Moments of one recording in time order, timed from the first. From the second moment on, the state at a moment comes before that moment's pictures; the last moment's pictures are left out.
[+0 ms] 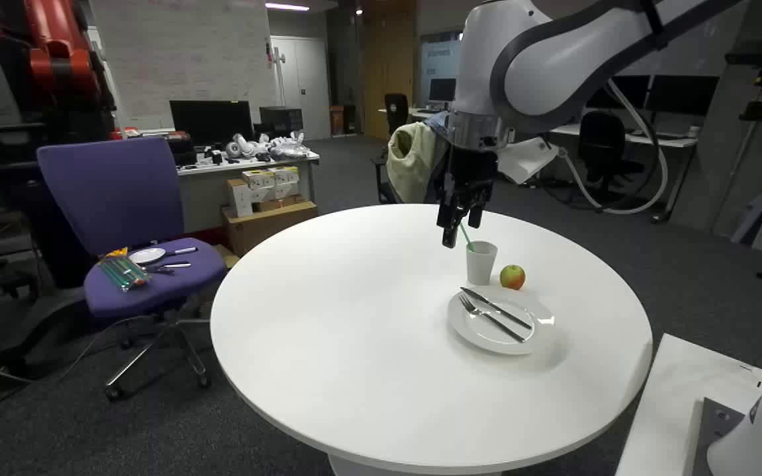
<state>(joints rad) 0.03 -0.26 0.14 -2.42 -0.04 2.27 0.10</state>
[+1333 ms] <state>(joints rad) -0.02 -0.23 -0.05 -2.42 0.03 2.27 0.03</state>
